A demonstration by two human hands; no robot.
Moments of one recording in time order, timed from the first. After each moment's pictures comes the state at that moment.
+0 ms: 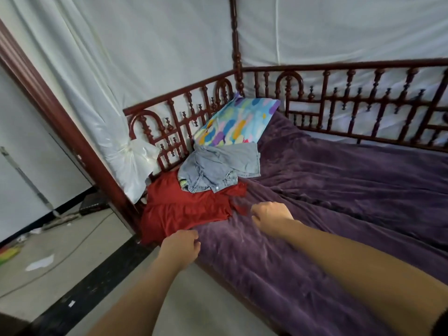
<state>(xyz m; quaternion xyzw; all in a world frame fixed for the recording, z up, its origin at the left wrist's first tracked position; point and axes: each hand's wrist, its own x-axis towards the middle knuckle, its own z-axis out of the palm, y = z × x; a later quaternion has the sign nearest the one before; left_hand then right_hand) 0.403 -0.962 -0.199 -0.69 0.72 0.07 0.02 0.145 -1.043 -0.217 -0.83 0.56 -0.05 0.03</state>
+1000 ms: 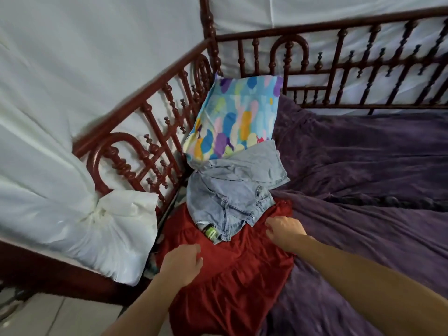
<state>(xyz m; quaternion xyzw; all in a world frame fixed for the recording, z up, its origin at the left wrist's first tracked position) 0.697 -1.413 -0.260 -0.55 0.81 0.13 0.12 0.409 -1.391 -0.319 -0.66 0.74 0.00 0.16</state>
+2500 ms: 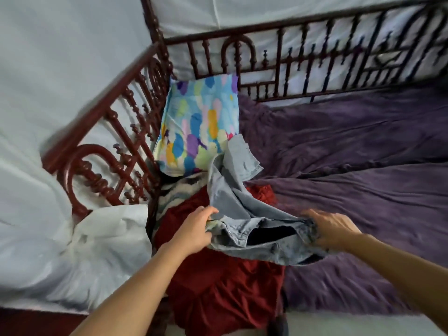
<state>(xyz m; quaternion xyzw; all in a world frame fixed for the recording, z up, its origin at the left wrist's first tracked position) 0.700 -1.487 -0.250 -0.35 0.89 0.27 0.01 0.409 -1.273 -0.279 -0.53 0.83 0.06 0.15</state>
